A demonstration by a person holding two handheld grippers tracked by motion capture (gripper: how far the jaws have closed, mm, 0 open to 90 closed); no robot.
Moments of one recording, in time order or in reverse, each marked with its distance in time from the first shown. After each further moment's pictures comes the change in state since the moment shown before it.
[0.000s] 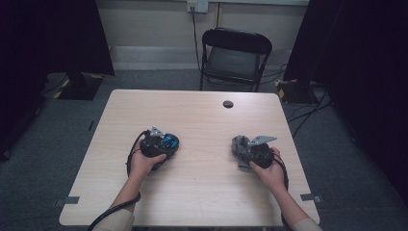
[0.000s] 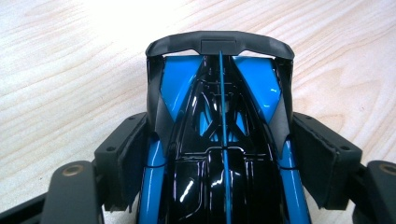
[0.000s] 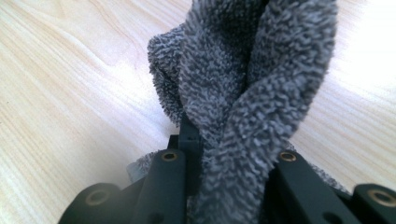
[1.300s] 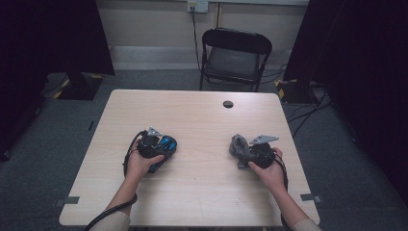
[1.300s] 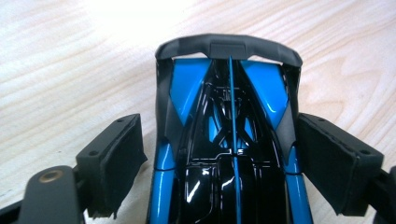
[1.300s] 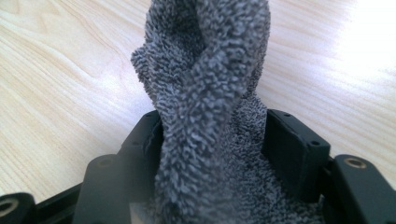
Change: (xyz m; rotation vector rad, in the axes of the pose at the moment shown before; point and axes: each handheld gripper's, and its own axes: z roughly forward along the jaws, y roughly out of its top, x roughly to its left) left arm 0.003 -0.002 -0.011 0.018 0.009 -0.033; right arm -0.002 -0.002 0.001 -0.029 -0.035 0.065
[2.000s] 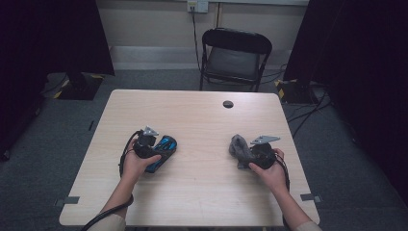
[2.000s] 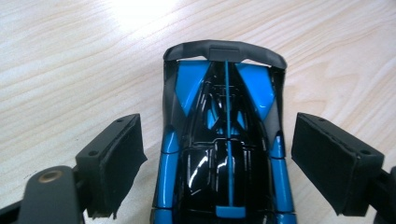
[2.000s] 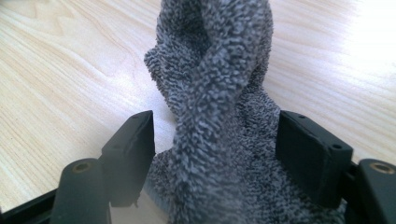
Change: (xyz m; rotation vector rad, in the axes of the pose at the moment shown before) left arm 0.000 0.000 -0.016 -0.008 -0.011 -0.009; right arm 0.002 0.001 -0.007 0.013 0.022 0.021
